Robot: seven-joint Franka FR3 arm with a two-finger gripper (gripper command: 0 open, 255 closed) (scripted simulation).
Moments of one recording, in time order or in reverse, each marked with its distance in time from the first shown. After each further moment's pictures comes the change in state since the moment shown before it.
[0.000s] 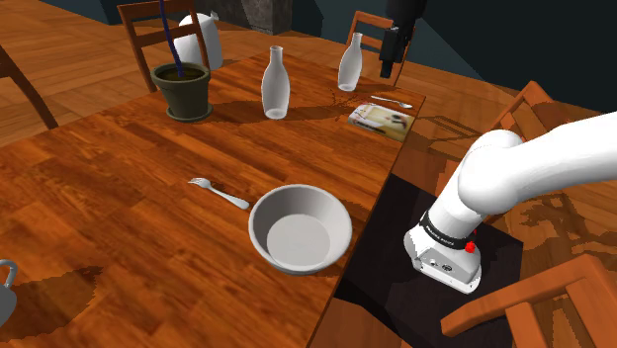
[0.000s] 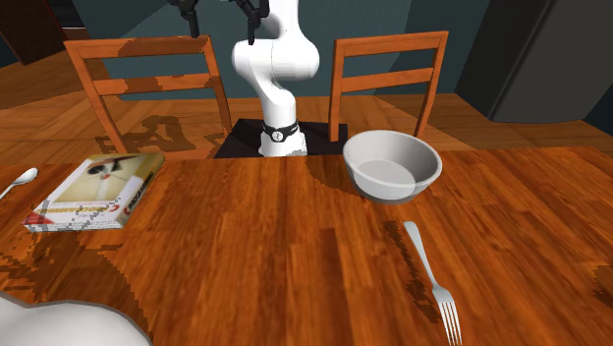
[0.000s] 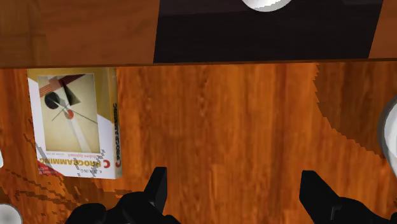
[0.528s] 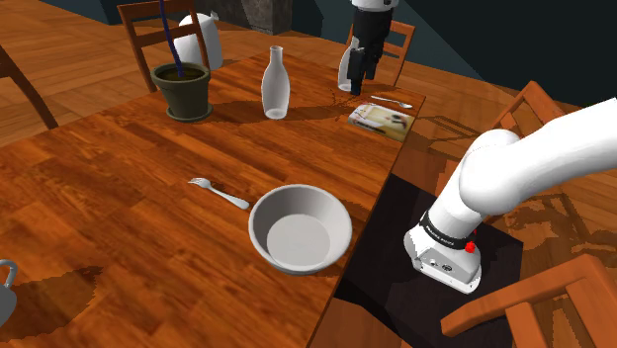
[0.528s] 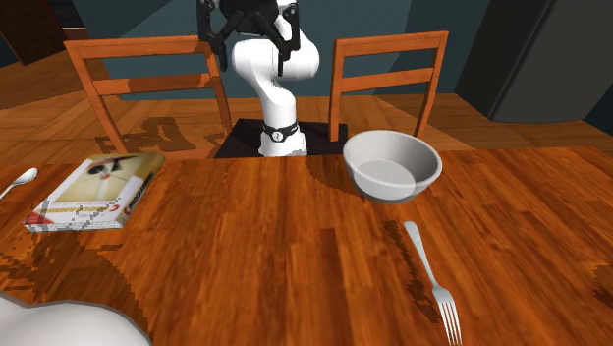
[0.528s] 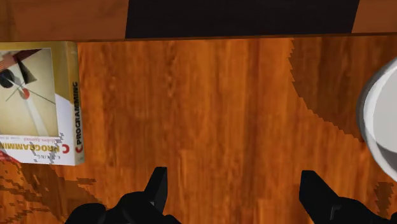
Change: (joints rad) arm 0.035 0.120 0.077 -0.018 0.069 0.115 0.094
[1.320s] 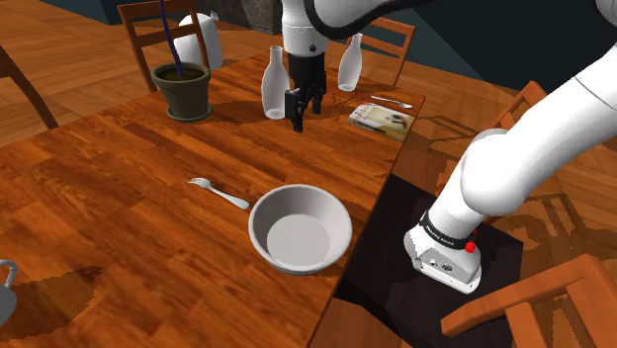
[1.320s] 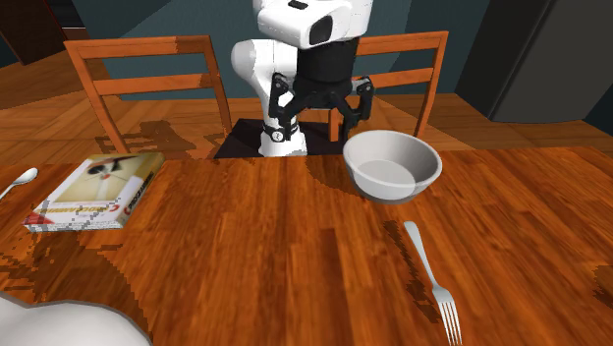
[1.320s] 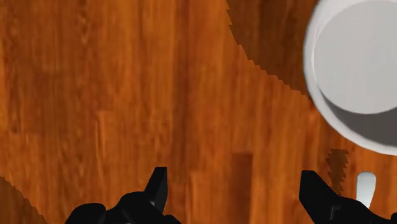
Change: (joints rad) arm 0.060 0.323 0.148 0.069 0.082 0.225 0.176
